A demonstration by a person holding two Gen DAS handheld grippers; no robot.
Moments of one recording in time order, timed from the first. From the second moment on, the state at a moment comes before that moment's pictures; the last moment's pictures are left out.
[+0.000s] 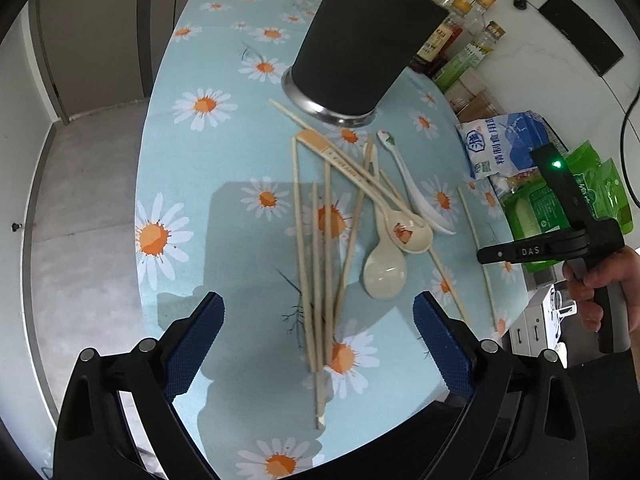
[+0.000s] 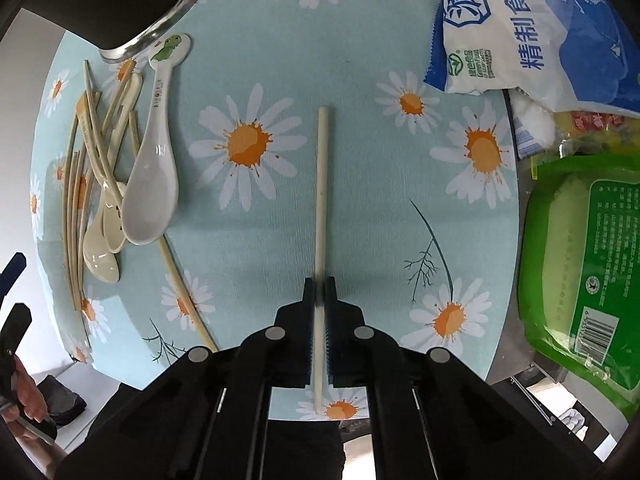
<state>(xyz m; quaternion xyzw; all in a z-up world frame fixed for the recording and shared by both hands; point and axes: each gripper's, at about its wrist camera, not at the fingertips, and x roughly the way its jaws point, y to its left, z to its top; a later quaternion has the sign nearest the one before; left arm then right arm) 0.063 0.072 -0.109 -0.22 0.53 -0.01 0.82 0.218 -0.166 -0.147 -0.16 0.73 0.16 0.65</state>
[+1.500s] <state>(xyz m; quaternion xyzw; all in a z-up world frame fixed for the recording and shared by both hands) 0.165 0.058 -0.141 -0.12 0.66 0.09 0.73 0.226 -0.207 -0.066 -0.01 0.65 0.41 0.64</state>
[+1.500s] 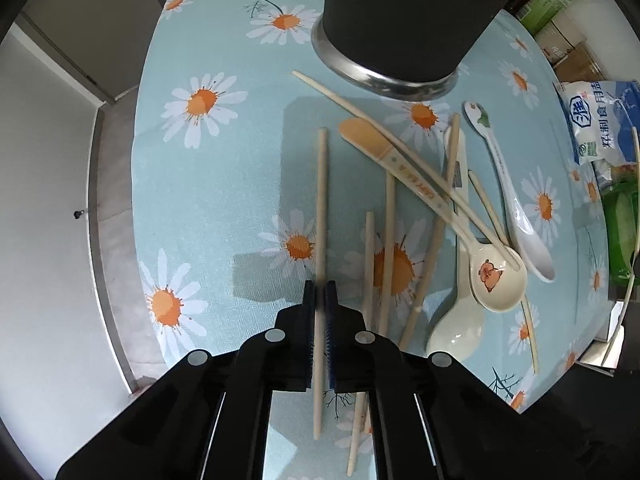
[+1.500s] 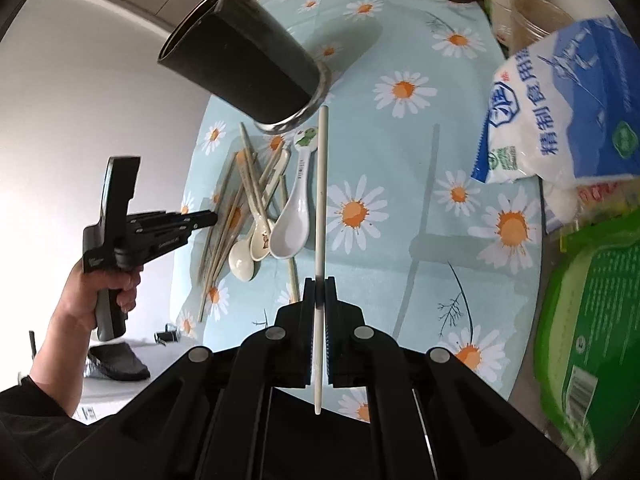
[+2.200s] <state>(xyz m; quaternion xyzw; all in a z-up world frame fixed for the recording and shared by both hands) 0.119 0.062 -0.094 -0.20 0.59 0.12 0.78 0.214 -0.161 -0.080 -0.04 0.65 0.46 0.61</state>
